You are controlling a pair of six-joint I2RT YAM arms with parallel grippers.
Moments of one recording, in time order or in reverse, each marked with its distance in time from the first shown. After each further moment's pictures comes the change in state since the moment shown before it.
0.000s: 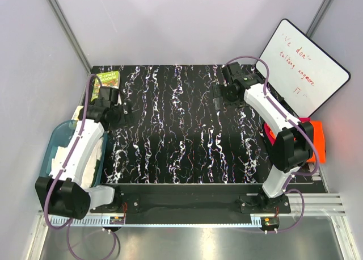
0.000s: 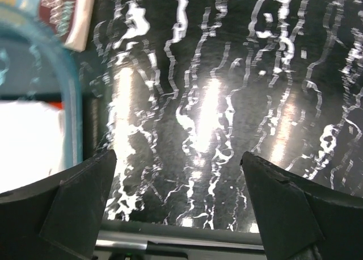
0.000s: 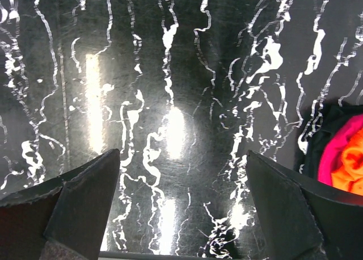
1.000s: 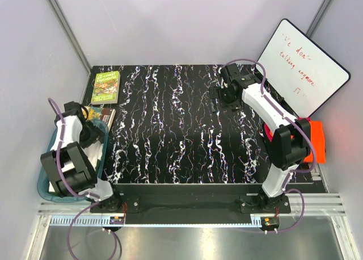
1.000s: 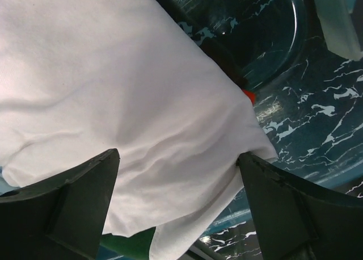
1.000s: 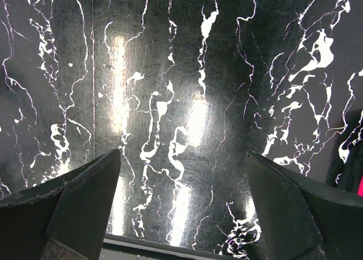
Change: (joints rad) left arm 0.588 0.226 -0.137 -0.019 -0.036 -0.135; right arm 0.000 0.033 -0.002 0.006 -0.134 0.018
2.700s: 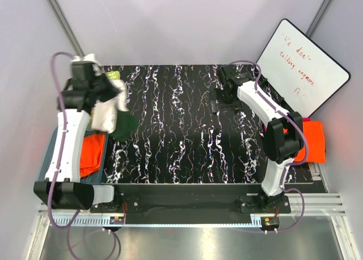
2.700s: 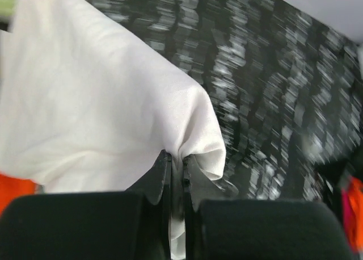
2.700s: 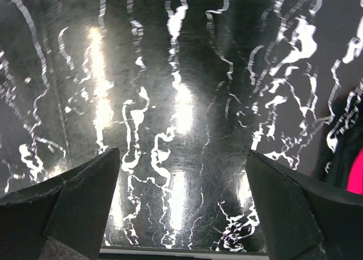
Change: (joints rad) left arm -0.408 -0.170 0.491 0.087 0.248 0.006; right arm -0.005 0.097 0.047 -0.045 0.085 0.032
